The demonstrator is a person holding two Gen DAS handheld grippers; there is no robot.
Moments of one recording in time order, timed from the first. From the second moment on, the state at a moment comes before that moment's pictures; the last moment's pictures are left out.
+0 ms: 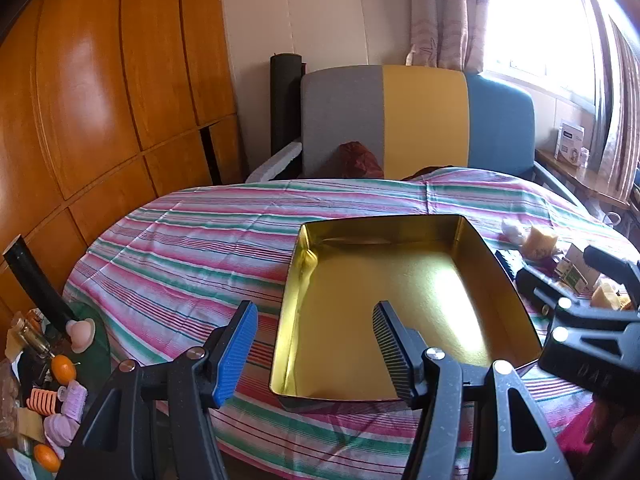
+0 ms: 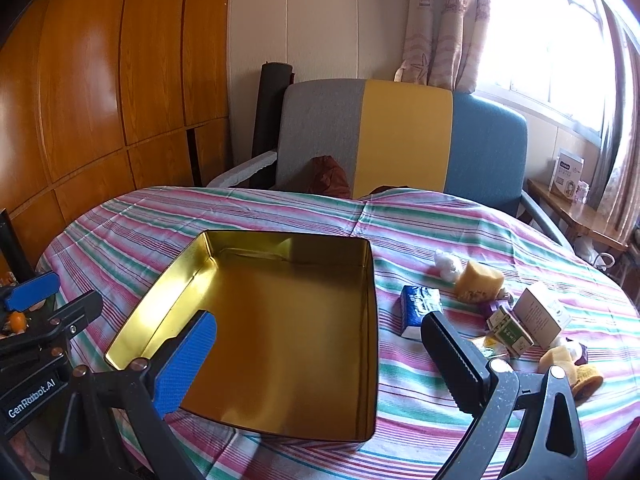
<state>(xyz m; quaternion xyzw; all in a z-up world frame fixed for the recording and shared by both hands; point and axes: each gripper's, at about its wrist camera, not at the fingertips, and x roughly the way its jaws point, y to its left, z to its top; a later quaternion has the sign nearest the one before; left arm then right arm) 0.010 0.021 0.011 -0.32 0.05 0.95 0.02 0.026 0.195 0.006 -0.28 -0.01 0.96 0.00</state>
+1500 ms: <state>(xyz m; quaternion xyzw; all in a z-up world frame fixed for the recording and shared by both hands) -0.087 0.236 -0.009 -0.49 0.10 0.80 0.34 0.022 0.504 -0.011 -0.30 0.25 0.90 0.17</state>
